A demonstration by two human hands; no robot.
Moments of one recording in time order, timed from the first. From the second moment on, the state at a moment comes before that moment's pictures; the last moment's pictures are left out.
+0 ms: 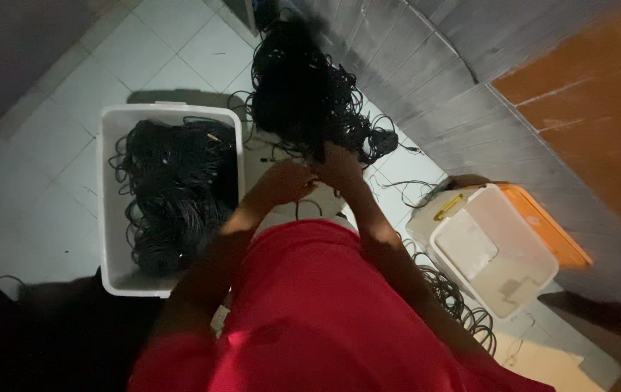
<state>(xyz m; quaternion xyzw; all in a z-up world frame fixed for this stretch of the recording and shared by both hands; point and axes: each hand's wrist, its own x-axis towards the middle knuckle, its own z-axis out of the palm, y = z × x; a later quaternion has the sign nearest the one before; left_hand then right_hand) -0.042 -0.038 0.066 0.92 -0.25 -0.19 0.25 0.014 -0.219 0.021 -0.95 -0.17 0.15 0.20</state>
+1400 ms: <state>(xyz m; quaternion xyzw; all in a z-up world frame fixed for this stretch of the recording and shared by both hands) 0.024 -0.012 -0.138 0.65 0.19 -0.18 0.71 -0.033 -0.227 0.125 -0.67 -0.02 0.39 0.64</state>
